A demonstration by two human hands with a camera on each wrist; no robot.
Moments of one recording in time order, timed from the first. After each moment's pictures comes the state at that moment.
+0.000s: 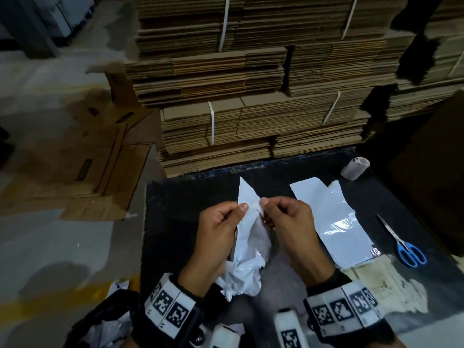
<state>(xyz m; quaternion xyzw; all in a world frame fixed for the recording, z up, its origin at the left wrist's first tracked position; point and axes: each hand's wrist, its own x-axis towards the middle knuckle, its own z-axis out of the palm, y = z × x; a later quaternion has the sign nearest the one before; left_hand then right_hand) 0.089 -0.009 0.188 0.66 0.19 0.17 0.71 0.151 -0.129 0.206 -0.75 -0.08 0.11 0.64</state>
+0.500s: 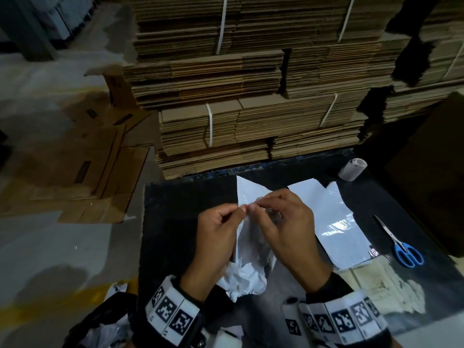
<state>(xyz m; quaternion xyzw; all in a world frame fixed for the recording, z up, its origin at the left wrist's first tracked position) 0.088 -0.017 0.196 0.67 0.19 0.19 0.70 0.151 -0.136 0.203 -0.85 -0.27 -0.10 0.45</state>
